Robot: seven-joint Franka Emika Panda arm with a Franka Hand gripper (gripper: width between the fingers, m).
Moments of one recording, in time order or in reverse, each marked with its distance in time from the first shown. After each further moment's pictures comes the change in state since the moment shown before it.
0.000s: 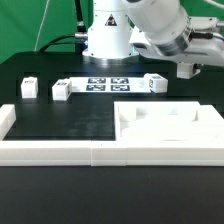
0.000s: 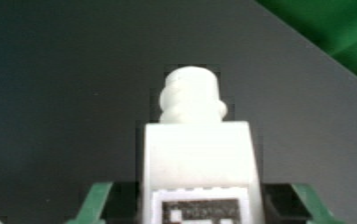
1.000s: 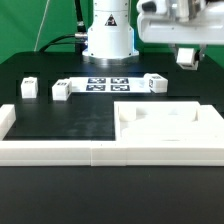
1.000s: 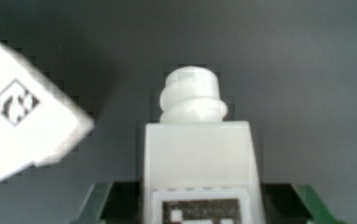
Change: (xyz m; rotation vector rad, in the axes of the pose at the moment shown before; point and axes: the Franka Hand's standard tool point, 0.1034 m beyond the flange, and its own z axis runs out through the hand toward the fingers) arm 0.003 -0.024 -0.058 -0.125 0.570 -0.220
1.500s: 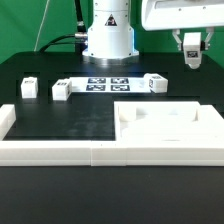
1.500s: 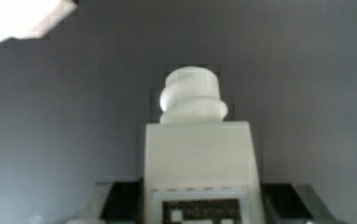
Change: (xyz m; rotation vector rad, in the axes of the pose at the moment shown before) arm 0.003 -0.015 -0.014 0.054 0.337 -0.081
